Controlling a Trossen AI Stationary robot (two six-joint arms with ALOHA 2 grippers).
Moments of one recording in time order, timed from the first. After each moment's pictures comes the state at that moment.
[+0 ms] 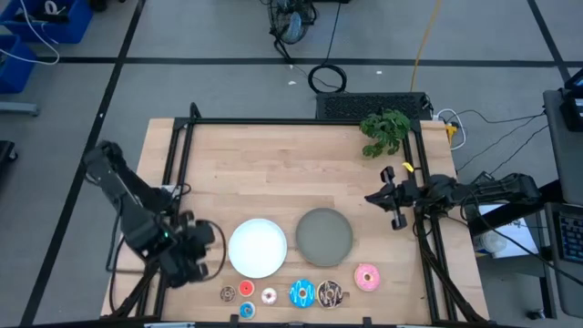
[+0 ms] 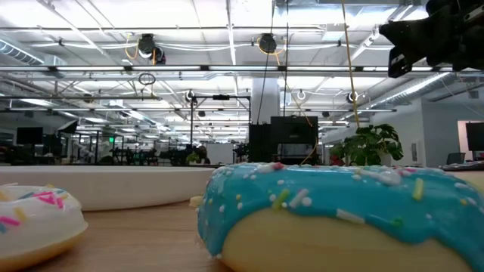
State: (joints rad) left arm -0.87 1.38 1.26 -1.25 -0.32 -1.23; right arm 0.09 0.26 0.01 0.44 -0.03 0.04
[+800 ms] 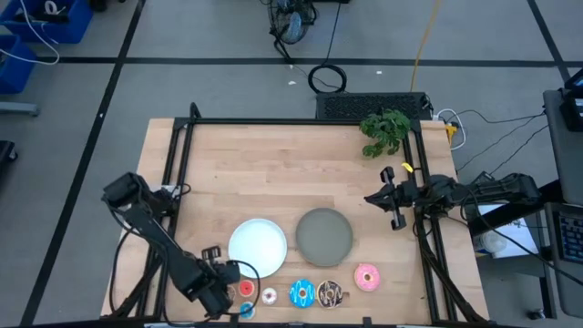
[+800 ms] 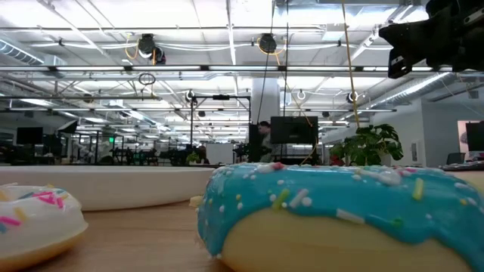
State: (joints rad) left arm -0.84 1.79 1.24 -0.94 -0.09 -1.06; right arm 0.09 0.26 0.01 0.42 -0.03 0.02
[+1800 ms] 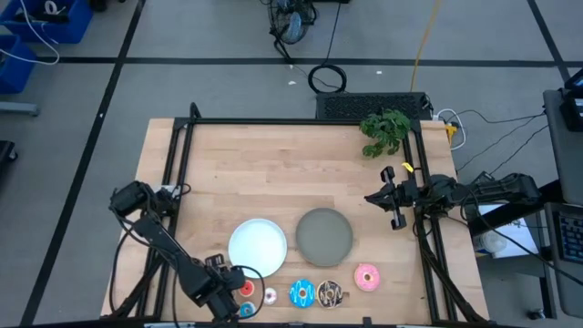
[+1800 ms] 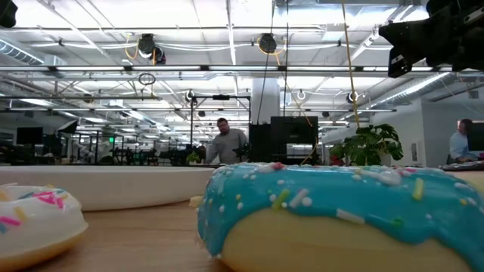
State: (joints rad) left arm -0.84 1.89 1.25 -0.83 -0.03 -1.12; right arm 0.09 0.26 0.02 0.42 -0.03 0.01
